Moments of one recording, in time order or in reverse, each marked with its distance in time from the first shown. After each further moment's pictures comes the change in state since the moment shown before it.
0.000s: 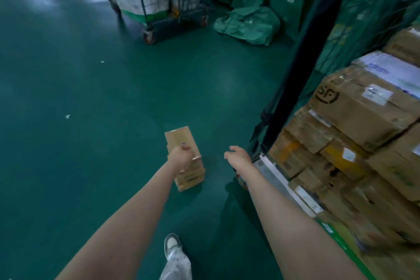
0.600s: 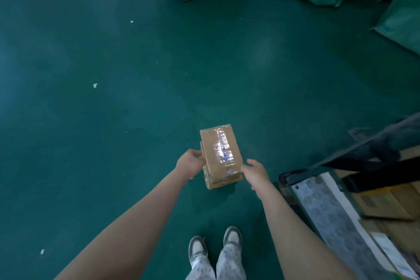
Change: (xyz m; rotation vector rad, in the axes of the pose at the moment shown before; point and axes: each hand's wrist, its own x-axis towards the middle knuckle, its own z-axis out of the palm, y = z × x) left_hand 0.200 -0.033 -0.075 0.198 -0.010 -0.187; right_hand 0.184 -0.046 0.130 0.046 -0.136 0.172
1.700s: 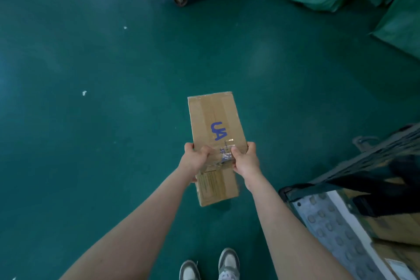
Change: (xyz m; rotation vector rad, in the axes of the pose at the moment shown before) left_hand 0.056 0.042 0.035 -0.312 -0.010 -0.053; right_hand 0.092 -0.025 0.010 0.297 0.090 -0.174
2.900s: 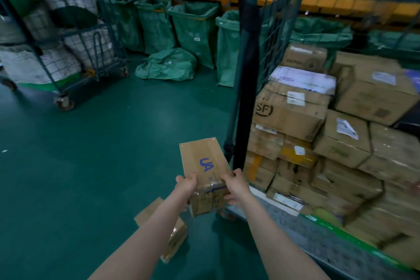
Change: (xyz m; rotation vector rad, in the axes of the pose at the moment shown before) left_hand -0.257 0.034 0.058 0.370 -0.304 0.259; right_hand -0.259 -0.018 -0.164 0.159 0.362 0.123
